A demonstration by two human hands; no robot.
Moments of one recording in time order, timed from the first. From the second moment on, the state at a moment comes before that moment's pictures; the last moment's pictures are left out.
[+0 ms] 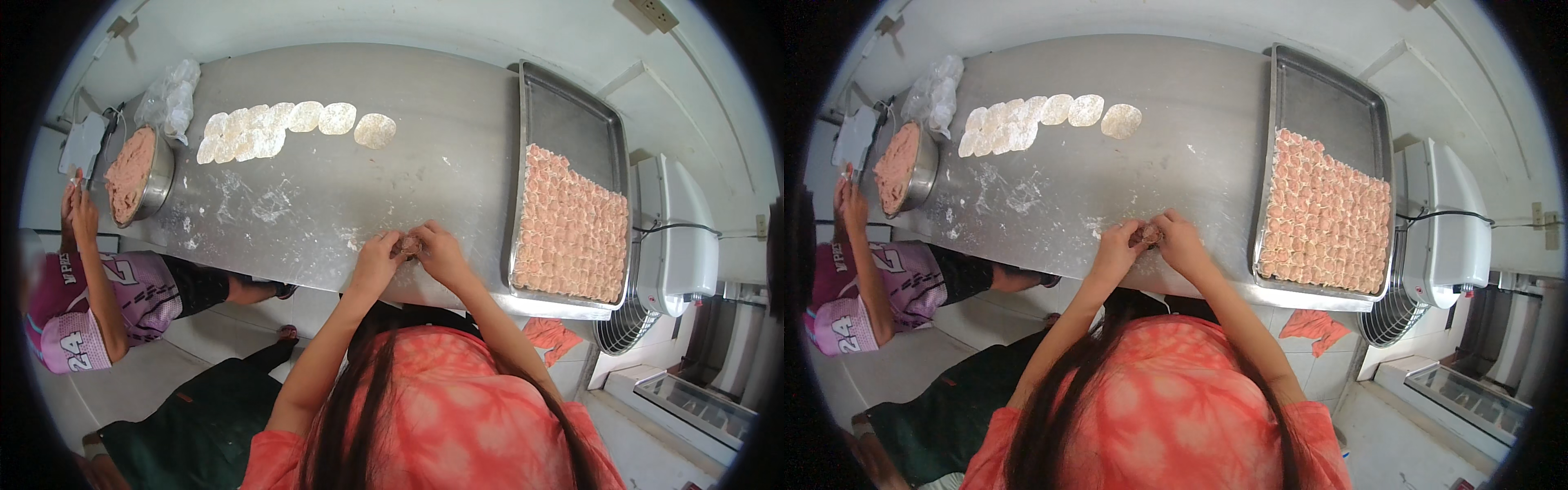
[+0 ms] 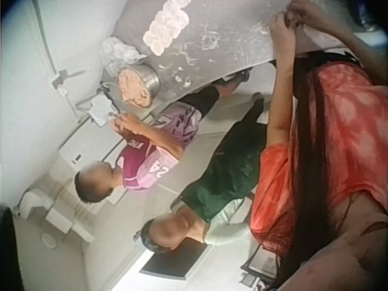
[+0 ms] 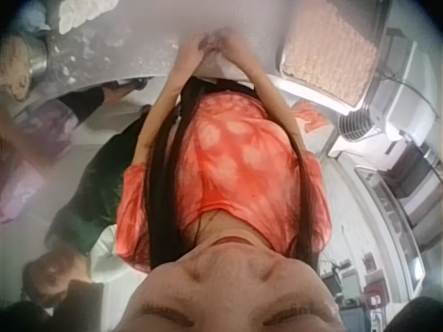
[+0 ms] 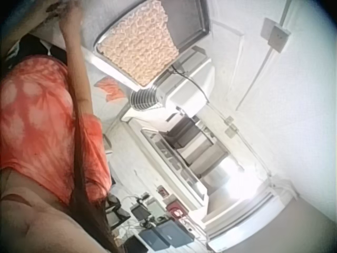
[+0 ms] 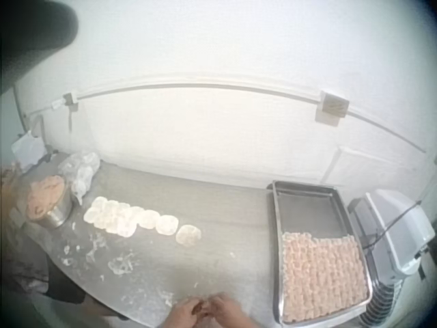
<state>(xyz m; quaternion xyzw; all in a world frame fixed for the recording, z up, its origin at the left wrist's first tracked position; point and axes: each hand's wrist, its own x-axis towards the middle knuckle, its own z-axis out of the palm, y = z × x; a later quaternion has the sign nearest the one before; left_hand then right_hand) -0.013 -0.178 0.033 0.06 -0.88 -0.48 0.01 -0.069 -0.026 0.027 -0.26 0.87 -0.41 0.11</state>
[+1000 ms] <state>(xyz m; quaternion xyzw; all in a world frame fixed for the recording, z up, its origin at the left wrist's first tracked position) -0.020 -0.177 0.027 0.05 -0.87 -0.48 0.01 -0.069 -0.024 0.033 -0.28 0.87 -0.41 0.09</state>
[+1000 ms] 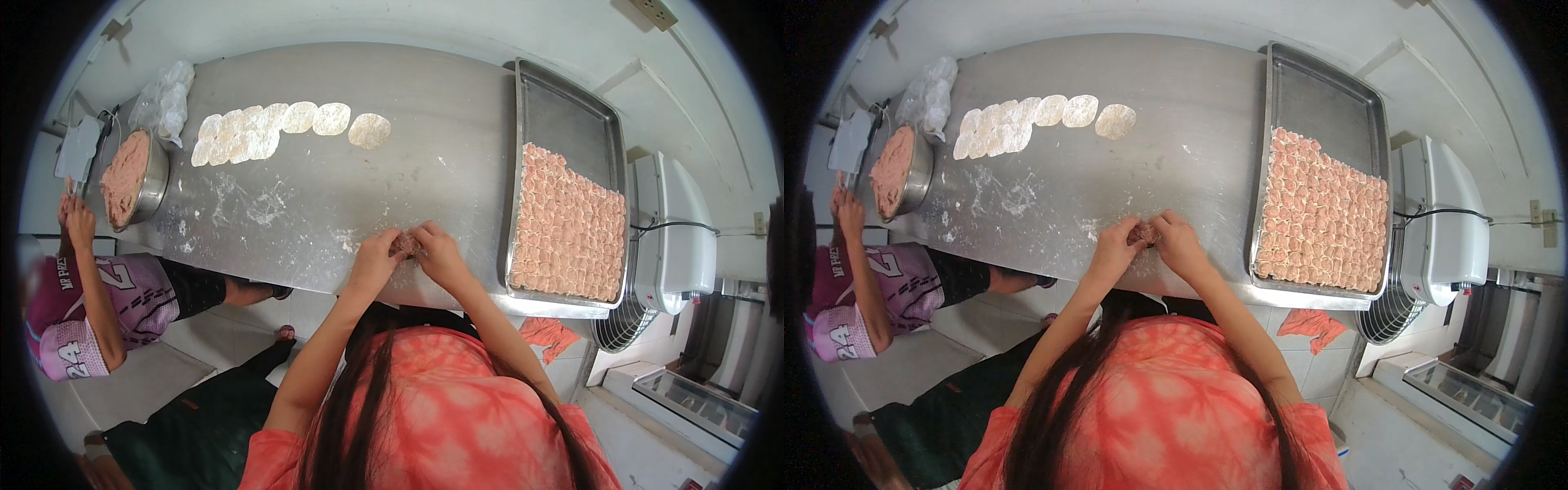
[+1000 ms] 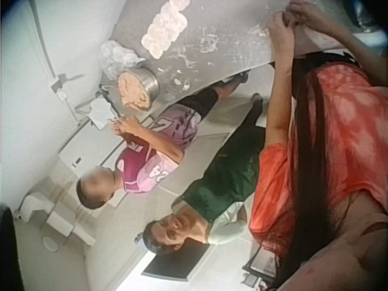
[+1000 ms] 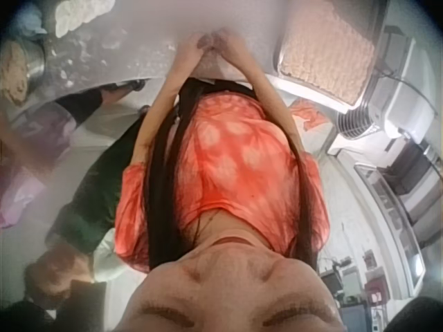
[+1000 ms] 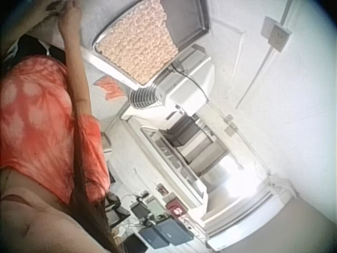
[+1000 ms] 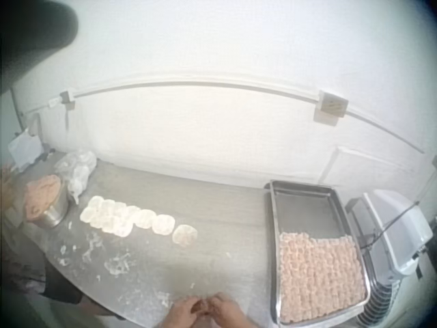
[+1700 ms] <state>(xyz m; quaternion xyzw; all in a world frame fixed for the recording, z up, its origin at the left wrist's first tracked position) -0.026 -0.177 0.033 0.06 -0.87 -0.49 -0.03 -0.069 -0.024 0.026 -0.26 0.86 -0.42 0.10</state>
